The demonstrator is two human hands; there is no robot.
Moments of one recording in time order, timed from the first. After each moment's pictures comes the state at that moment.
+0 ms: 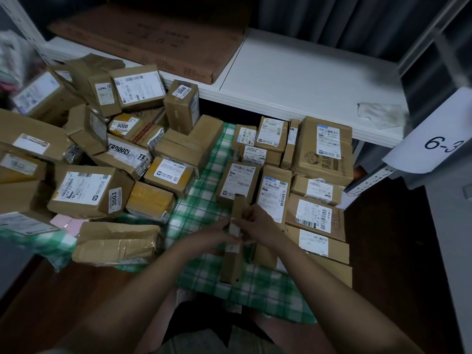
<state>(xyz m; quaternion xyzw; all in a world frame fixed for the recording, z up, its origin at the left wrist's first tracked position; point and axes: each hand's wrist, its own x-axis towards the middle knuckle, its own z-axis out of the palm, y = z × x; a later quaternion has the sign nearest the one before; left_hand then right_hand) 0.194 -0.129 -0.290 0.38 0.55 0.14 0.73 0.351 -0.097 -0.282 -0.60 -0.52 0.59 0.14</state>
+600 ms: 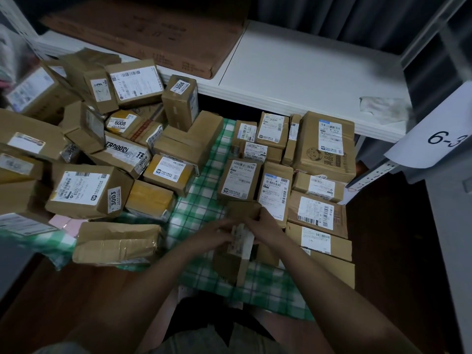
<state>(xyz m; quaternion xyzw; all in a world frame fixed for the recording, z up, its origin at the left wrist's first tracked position) 0.189 -0.132 -0.307 0.47 0.59 0.14 0.64 0.355 -0.095 -0.312 -0.66 -0.47 0.58 0.12</state>
